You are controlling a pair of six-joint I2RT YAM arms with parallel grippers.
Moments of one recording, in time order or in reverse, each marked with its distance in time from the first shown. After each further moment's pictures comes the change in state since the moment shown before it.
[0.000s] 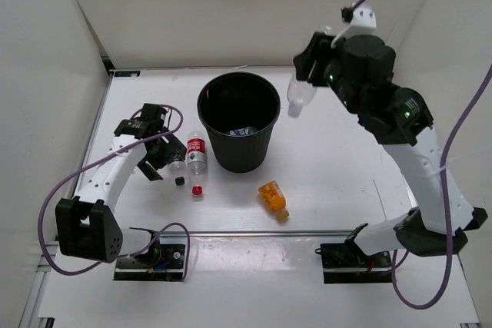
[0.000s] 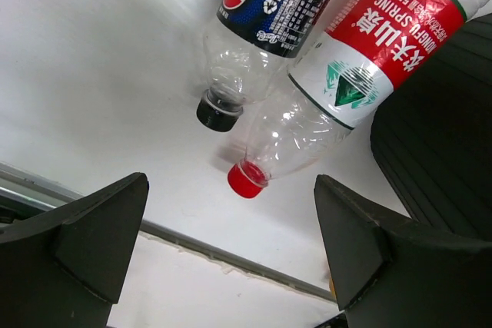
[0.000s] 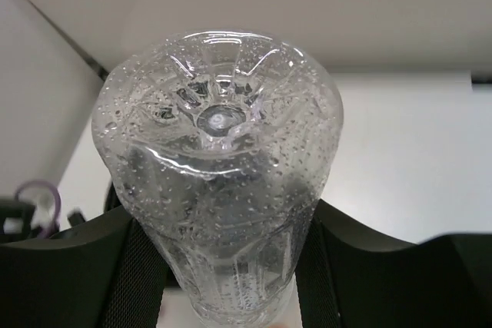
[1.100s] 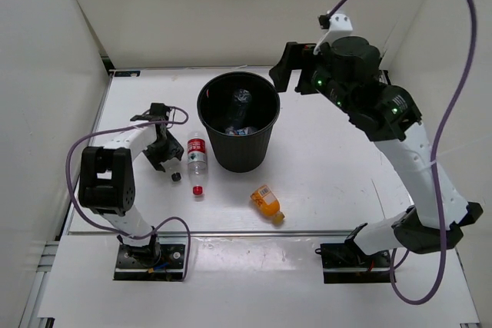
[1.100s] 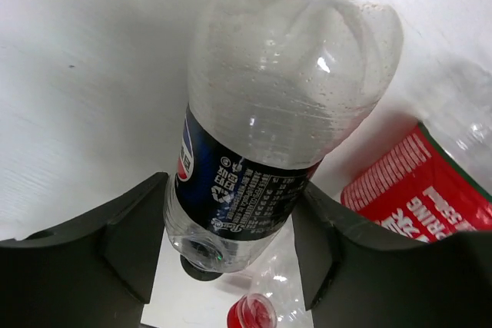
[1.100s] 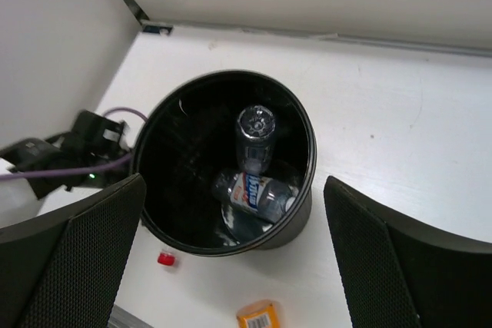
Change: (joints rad) left arm 0.070 0.352 -0.024 0.297 -0.047 0.149; right arm 0.004 0.006 -0.009 0.050 -0.178 -0.041
